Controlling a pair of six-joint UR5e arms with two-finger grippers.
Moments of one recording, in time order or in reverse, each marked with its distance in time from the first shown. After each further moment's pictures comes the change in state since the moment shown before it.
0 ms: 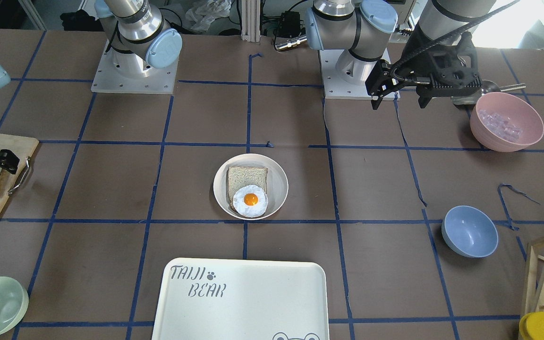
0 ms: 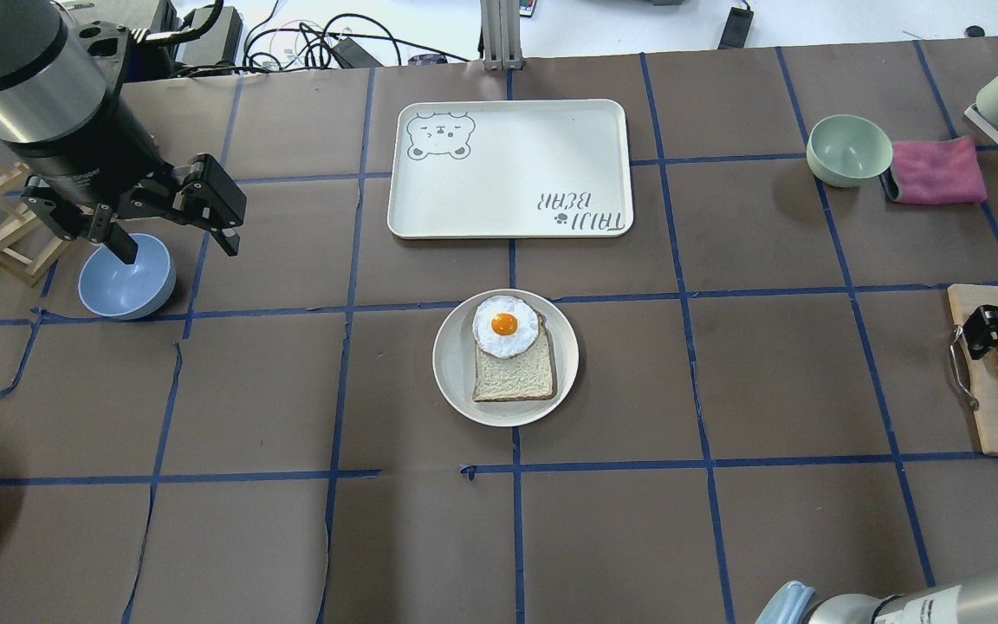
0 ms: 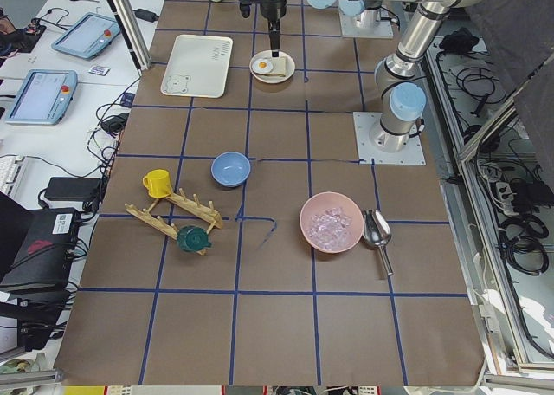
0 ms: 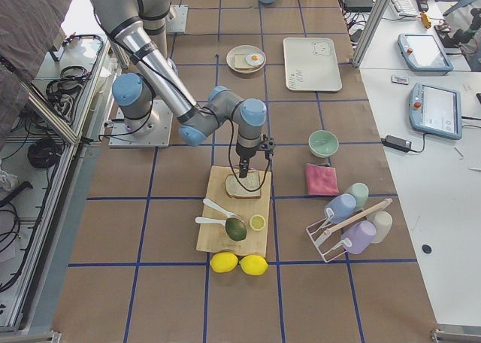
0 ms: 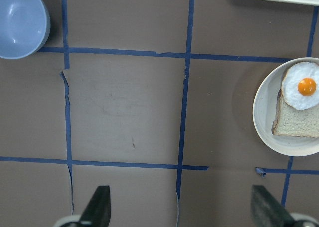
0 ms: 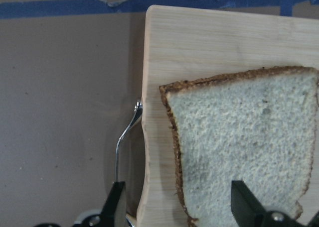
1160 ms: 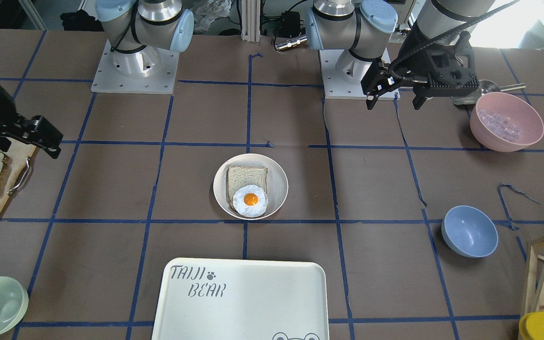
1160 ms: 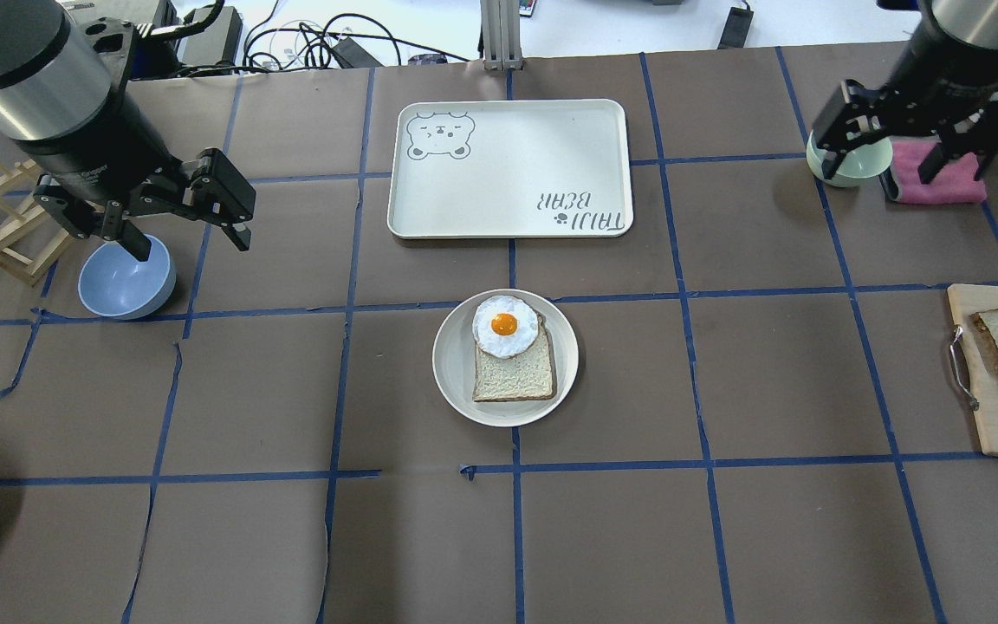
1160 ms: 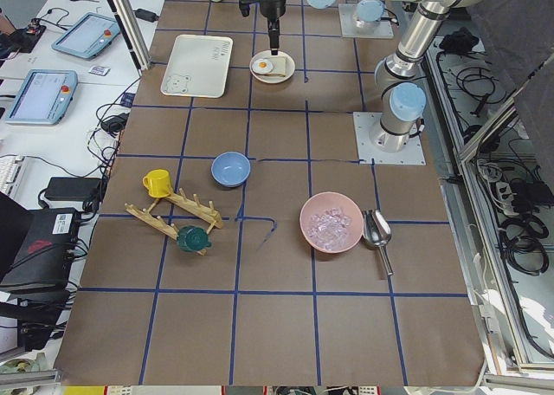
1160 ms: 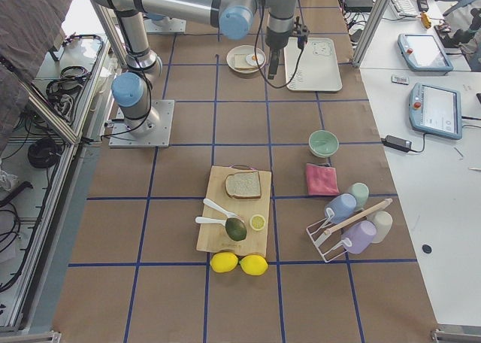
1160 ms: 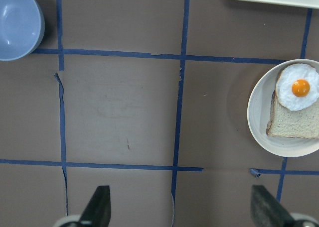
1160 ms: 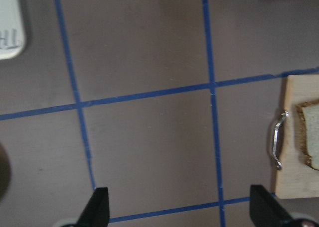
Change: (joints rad) left arm -0.001 0.000 0.002 0.007 -0.042 -0.001; right arm 0.414 -0.178 -0.452 0.693 0.090 0.524
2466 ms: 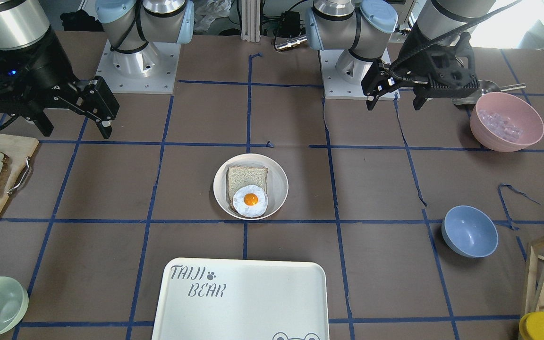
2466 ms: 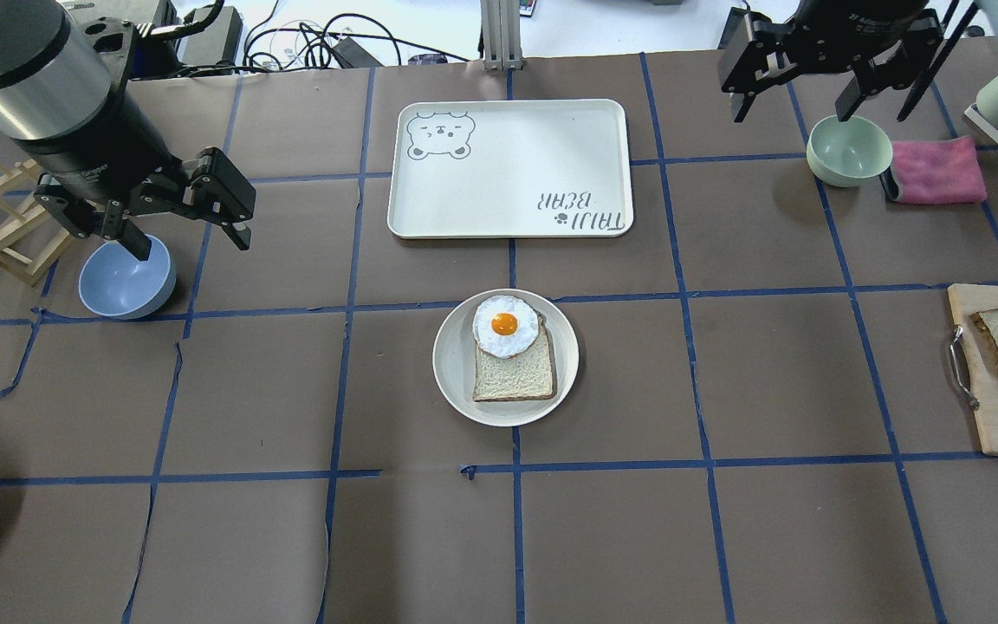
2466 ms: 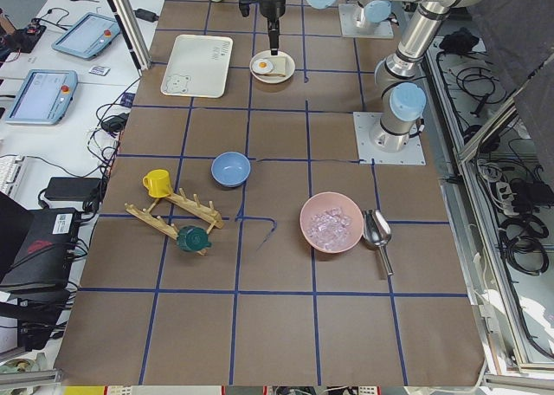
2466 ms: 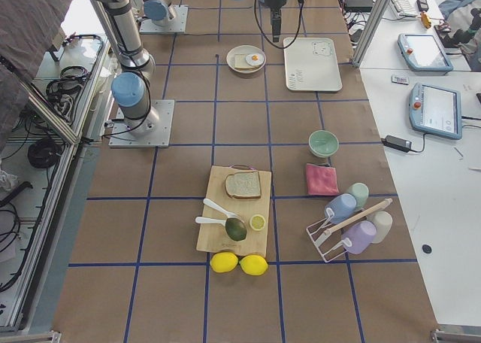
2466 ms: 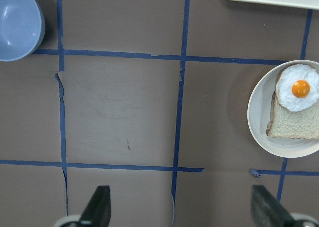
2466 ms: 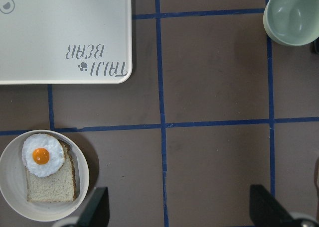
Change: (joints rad) left arm 0.000 -0.002 -0.001 0.001 0.000 0.000; right arm 0.267 -0.031 -0.175 0.033 0.081 0.147
